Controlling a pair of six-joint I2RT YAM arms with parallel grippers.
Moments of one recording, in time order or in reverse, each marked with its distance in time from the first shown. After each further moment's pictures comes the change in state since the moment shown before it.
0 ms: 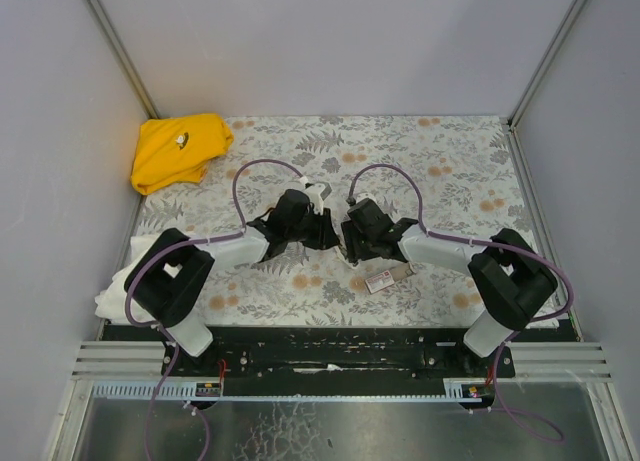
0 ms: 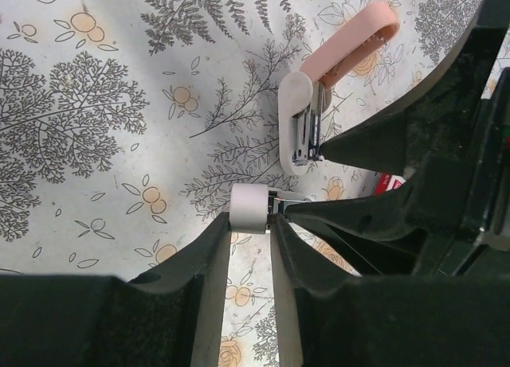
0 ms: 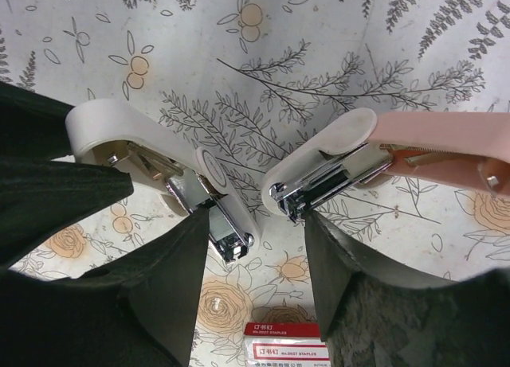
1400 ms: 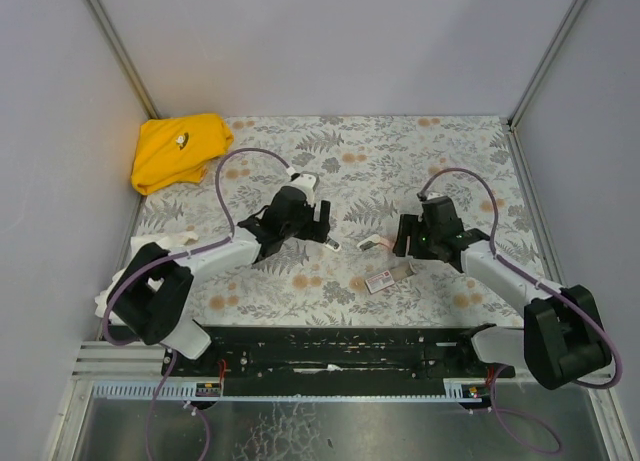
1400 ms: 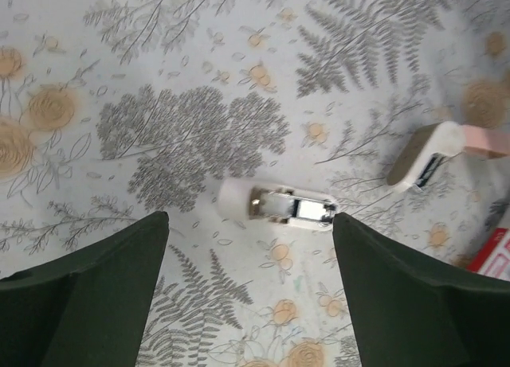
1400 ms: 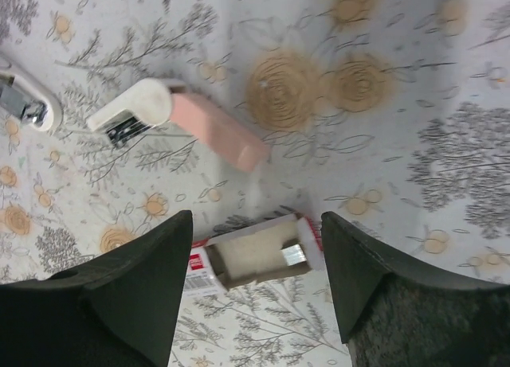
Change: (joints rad) left arm -0.008 -0.114 0.005 -0.136 -0.388 0.121; right arm -0.363 -0.377 -0.252 -0.074 -0.167 -0.018
